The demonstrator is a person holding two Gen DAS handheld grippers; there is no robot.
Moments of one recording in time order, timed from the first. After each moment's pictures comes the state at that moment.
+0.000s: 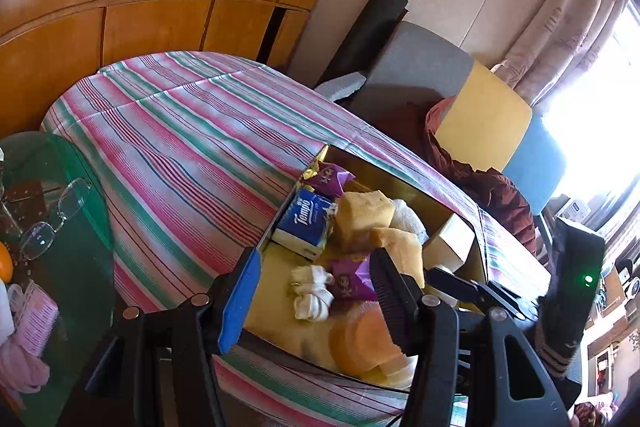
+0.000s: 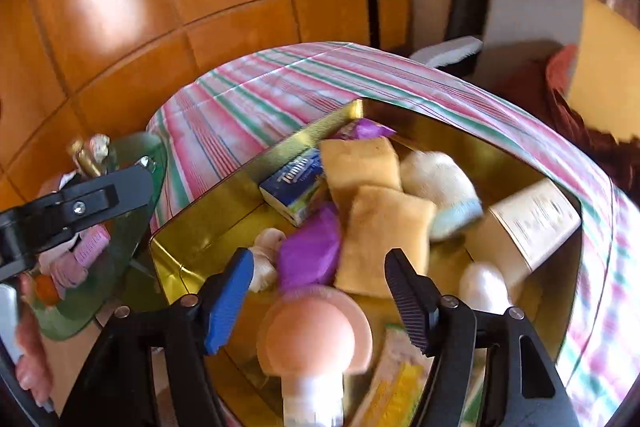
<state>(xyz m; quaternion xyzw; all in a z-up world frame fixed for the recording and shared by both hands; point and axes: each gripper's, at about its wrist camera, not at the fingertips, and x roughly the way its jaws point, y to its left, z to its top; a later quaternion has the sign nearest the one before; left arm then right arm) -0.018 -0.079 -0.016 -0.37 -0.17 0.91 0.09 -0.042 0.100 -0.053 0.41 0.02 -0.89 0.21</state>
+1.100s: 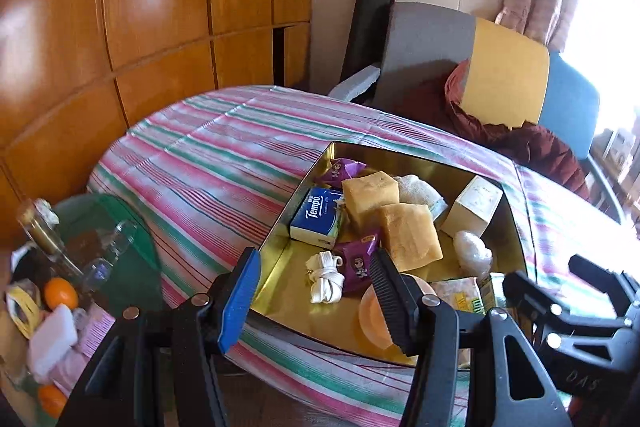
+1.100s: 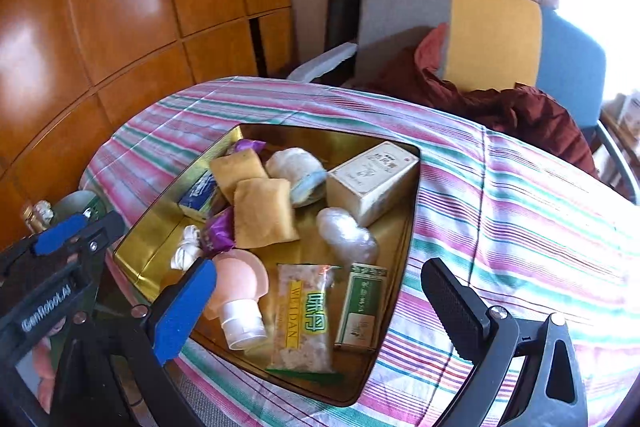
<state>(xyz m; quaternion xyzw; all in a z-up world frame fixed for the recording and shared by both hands) 0.011 -0.017 0.004 -0.36 -0.01 0.93 0.01 0.022 0.162 -0.008 0.38 -0.03 -0.92 0.01</state>
